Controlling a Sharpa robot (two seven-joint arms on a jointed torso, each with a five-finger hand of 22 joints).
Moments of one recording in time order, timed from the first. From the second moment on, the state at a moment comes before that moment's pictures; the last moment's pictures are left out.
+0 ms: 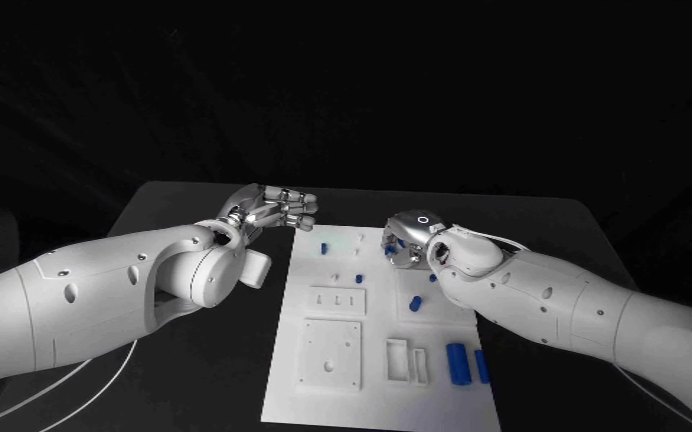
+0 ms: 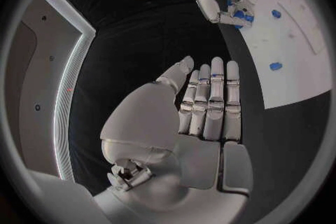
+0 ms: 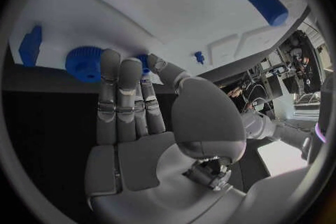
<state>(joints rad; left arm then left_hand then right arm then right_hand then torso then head) 1.41 -0.76 -0.23 1.45 -0.07 -0.38 0.29 1.34 0.00 0.21 -0.19 0.20 1.07 0.13 0.06 0.07 1.21 0.10 0.06 0.06 1.25 0.06 0.16 0.07 0.05 0.88 0.05 0.53 0.33 1.14 -0.51 0.00 1.04 -1.79 -0.35 -0.10 1.22 -0.09 0.64 -0.22 0.08 1.24 0.09 0.06 0.07 1.30 0.06 0.06 0.06 1.45 -0.05 0.85 0.59 0.11 1.34 -0.08 0.57 0.91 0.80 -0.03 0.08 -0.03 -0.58</state>
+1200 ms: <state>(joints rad) 1.41 -0.75 -0.23 1.44 -0.07 -0.38 0.29 1.34 0.00 0.21 -0.19 0.20 1.07 0.13 0.06 0.07 1.20 0.10 0.06 0.06 1.25 0.06 0.16 0.07 0.05 0.88 0.05 0.53 0.33 1.16 -0.40 0.01 1.01 -1.85 -0.53 -0.23 1.24 -0.11 0.67 -0.20 0.05 1.27 0.08 0.06 0.07 1.30 0.06 0.05 0.06 1.45 -0.06 0.85 0.58 0.10 1.36 -0.09 0.48 1.03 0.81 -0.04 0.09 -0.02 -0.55</state>
